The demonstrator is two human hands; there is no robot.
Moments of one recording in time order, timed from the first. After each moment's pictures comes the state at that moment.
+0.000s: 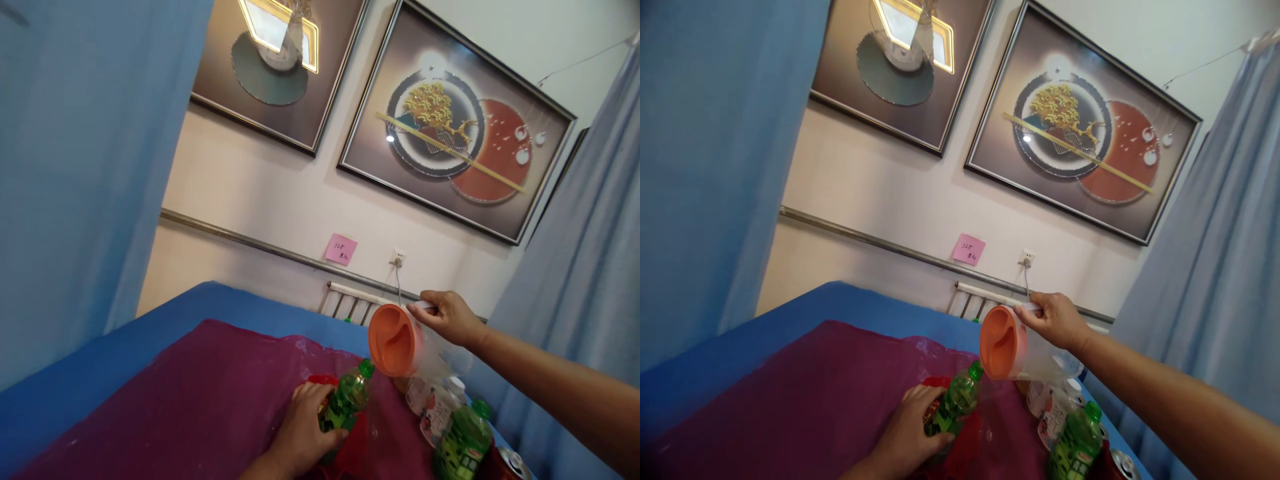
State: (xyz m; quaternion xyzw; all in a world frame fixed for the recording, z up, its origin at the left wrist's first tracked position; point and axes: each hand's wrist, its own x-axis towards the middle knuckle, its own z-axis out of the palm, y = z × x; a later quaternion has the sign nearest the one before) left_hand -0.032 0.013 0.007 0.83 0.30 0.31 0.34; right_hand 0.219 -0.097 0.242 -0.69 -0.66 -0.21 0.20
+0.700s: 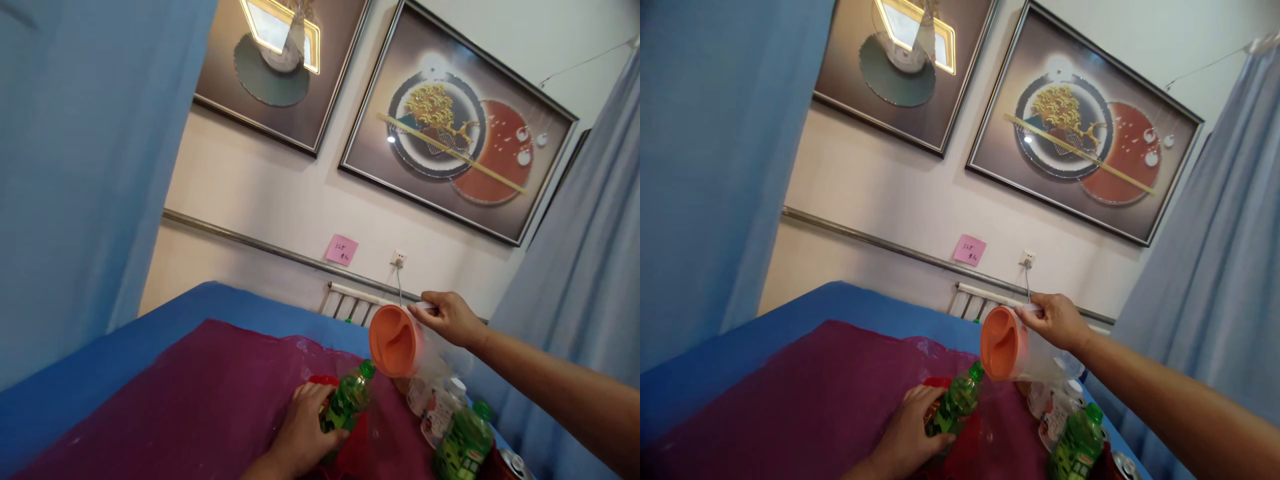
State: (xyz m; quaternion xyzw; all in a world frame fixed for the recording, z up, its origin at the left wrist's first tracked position) left_hand -0.032 0.012 0.007 0.83 0.30 0.31 0.34; right_hand 0.220 -0.096 0.241 -0.69 -0.67 -0.21 0.21
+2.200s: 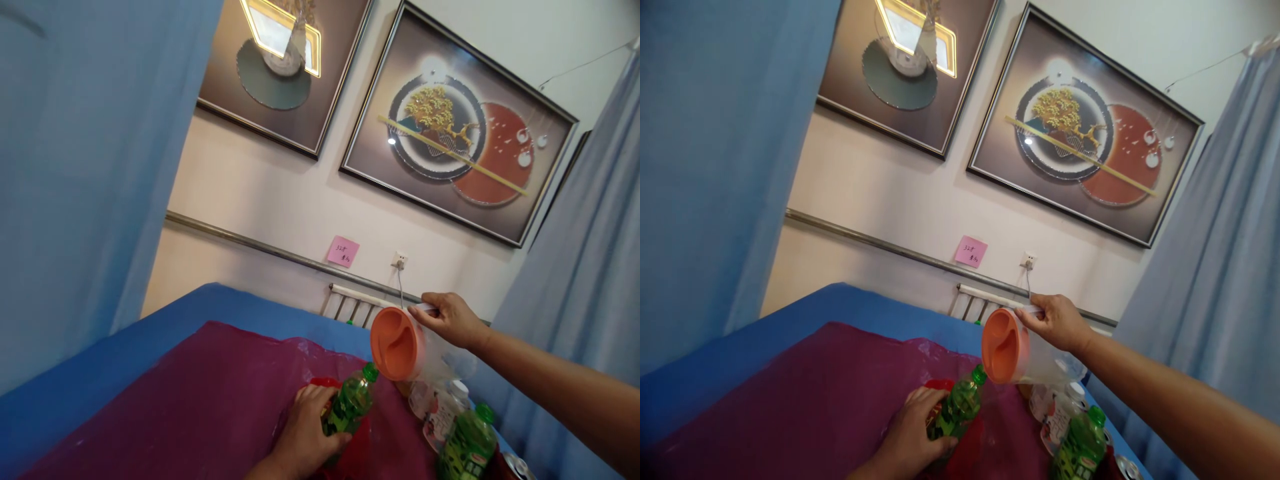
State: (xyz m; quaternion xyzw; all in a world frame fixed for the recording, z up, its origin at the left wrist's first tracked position) left_hand -0.033 0.011 0.006 0.83 0.29 0.32 0.34; right_hand 0.216 -0.095 0.243 -0.68 -0.67 -0.21 0.20
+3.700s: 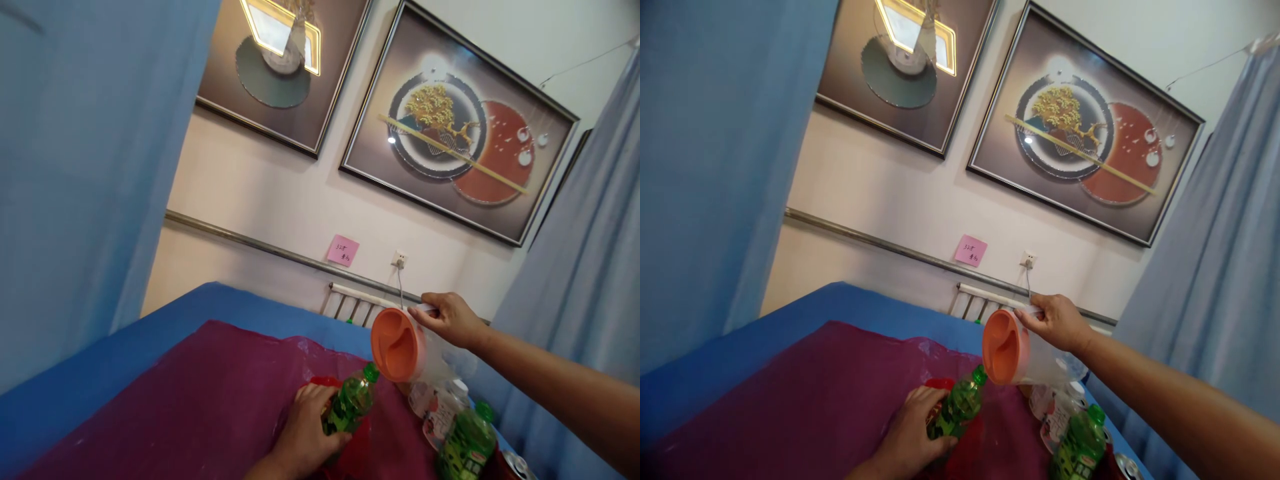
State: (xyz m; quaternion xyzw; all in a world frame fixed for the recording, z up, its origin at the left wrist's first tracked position) left_hand -0.033 0.011 0.007 0.83 0.29 0.32 0.34; right_hand 0.216 -0.097 0.244 -0.69 -0.67 -0.20 0.18
